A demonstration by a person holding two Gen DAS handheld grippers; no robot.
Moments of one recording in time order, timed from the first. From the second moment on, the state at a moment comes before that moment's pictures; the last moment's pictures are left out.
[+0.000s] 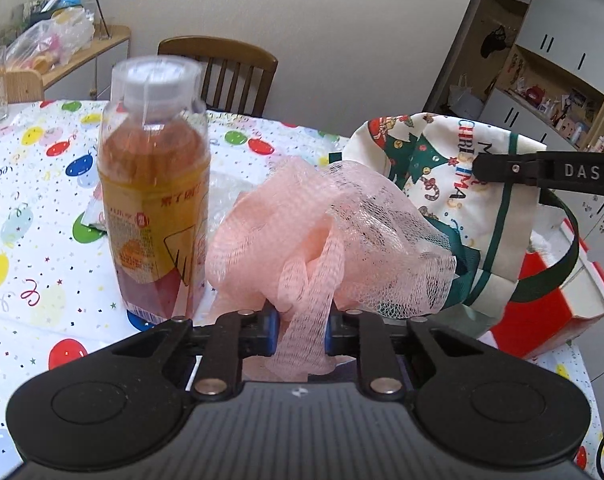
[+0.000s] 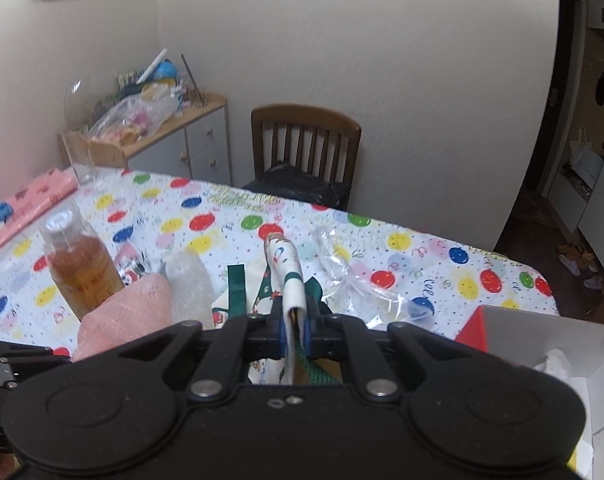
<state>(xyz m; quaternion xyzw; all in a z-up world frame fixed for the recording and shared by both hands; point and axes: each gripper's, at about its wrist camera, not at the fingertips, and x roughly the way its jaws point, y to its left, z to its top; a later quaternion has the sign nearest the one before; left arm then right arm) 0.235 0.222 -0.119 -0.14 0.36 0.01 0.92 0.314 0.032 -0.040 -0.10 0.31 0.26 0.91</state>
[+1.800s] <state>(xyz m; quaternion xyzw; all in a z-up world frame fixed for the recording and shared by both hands) 0.314 -0.072 -0.032 -0.01 0.36 -0.11 0.93 0.324 -0.310 0.000 0.01 0.28 0.10 0.96</state>
